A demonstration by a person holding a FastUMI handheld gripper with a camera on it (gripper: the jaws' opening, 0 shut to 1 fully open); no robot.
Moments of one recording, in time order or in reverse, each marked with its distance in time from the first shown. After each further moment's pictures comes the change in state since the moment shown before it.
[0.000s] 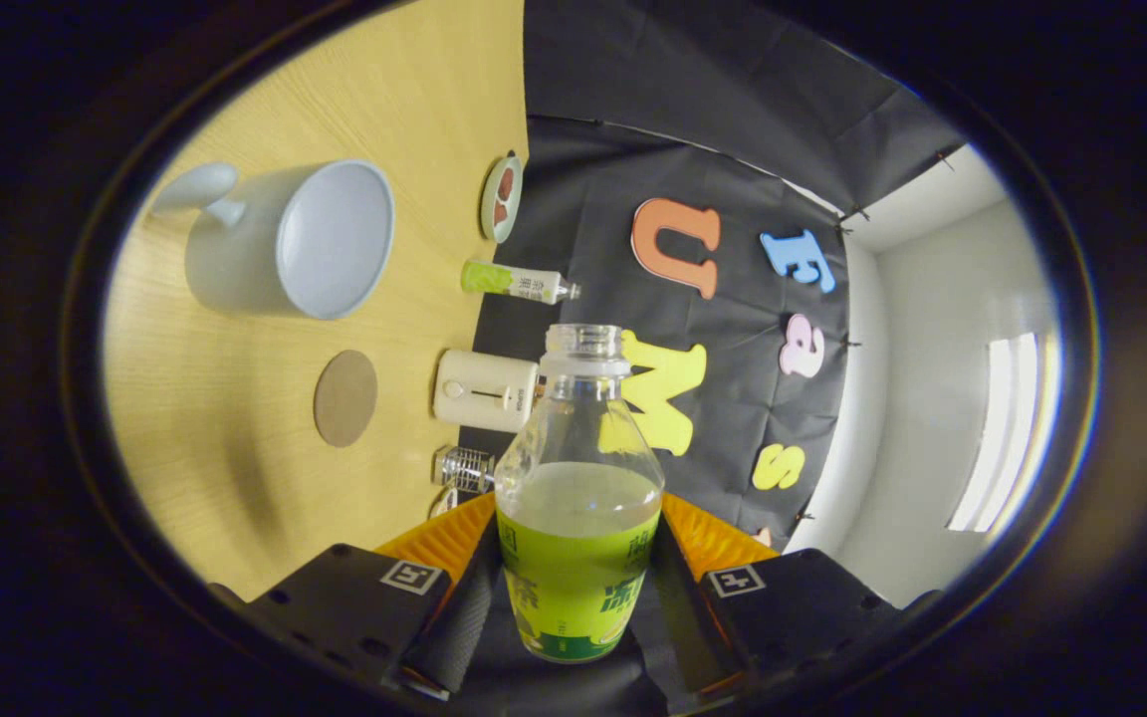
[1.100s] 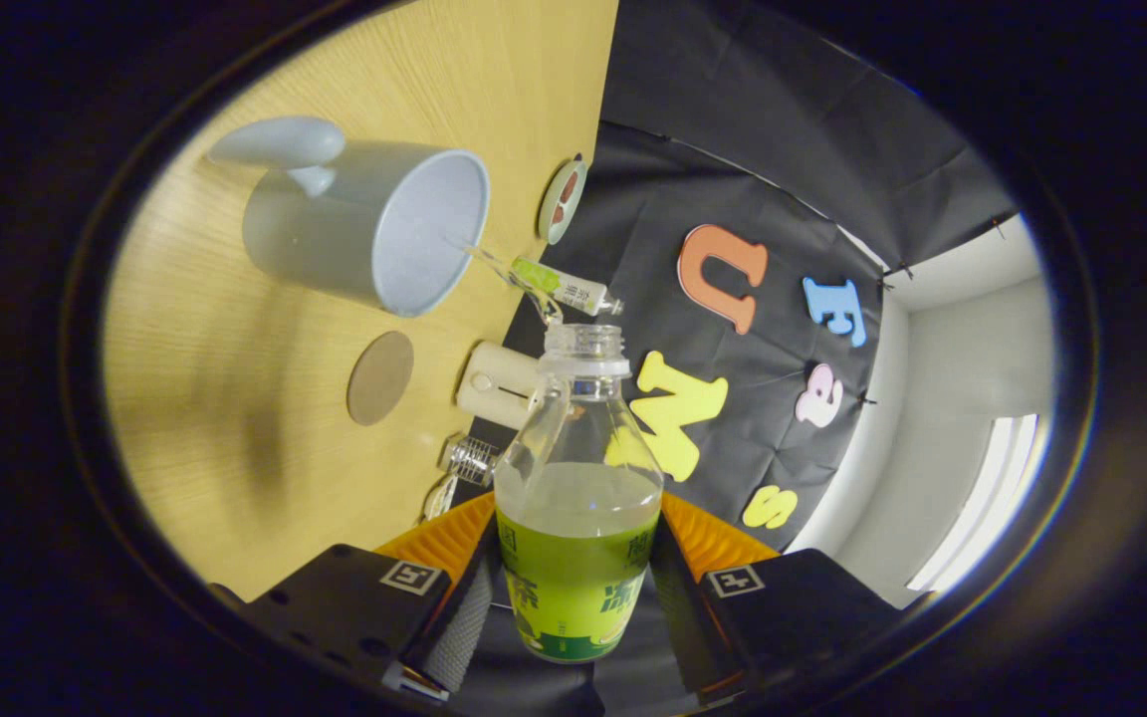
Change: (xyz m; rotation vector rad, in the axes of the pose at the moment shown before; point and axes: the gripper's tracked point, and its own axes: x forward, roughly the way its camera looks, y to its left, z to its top) arm -0.003 0.018 0.010 -0.190 0.000 0.031
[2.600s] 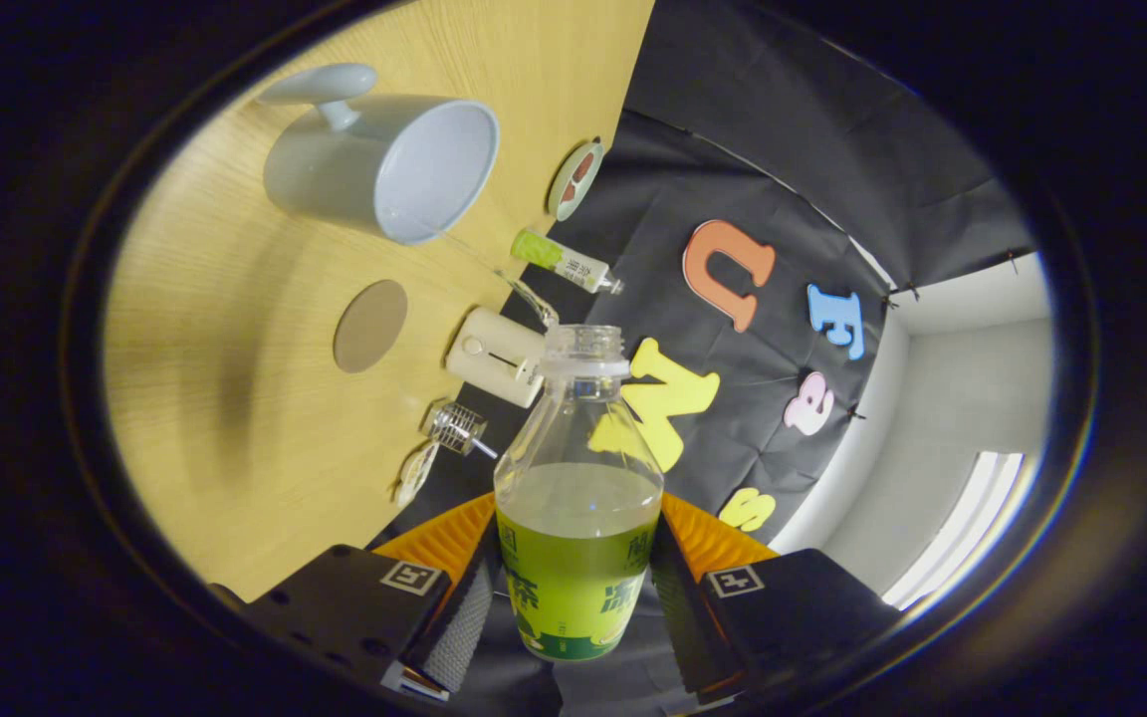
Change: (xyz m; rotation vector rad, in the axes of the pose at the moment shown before) arm -0.001 -0.022 -0.020 -0.112 0.042 -0.023
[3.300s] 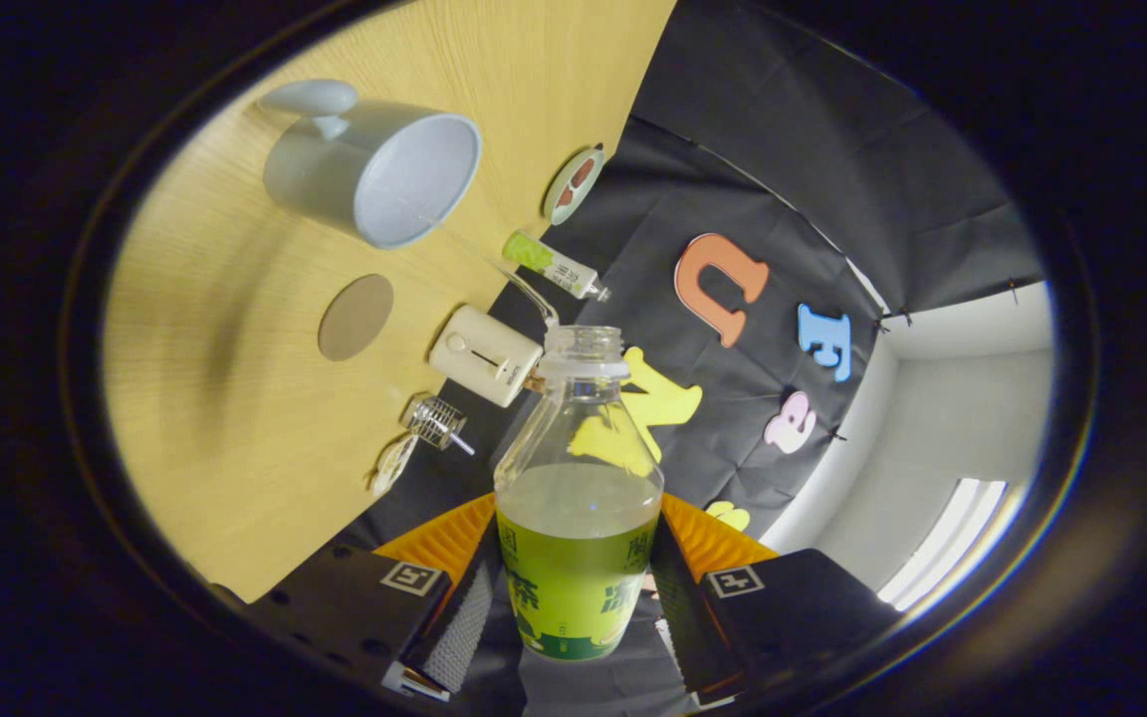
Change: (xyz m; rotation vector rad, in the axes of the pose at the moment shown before) arm -0.004 -0.029 0.003 -0.070 -0.011 -0.047
